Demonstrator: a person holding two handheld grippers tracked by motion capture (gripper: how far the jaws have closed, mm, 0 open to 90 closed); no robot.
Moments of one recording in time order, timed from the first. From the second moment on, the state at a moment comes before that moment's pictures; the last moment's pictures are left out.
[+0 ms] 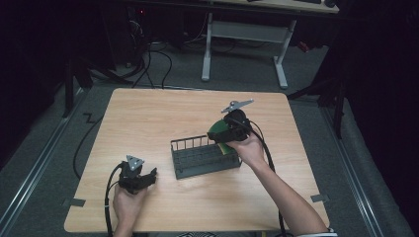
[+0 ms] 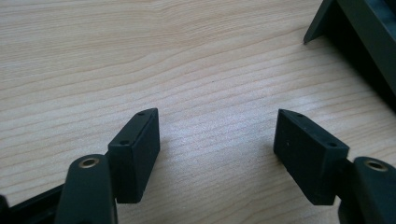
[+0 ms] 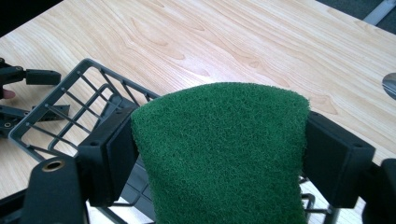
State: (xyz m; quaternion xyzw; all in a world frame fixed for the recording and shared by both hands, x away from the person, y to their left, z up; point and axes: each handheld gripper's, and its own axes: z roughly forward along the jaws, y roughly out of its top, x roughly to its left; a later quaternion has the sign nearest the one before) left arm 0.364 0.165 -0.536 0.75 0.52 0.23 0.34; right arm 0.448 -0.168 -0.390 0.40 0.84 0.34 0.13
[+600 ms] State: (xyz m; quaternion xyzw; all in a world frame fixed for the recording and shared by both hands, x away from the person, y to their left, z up) left arm 0.364 0.165 -0.536 0.75 0.52 0.23 0.34; right arm 0.455 -0.159 -0.400 0.42 0.84 0.33 0.14
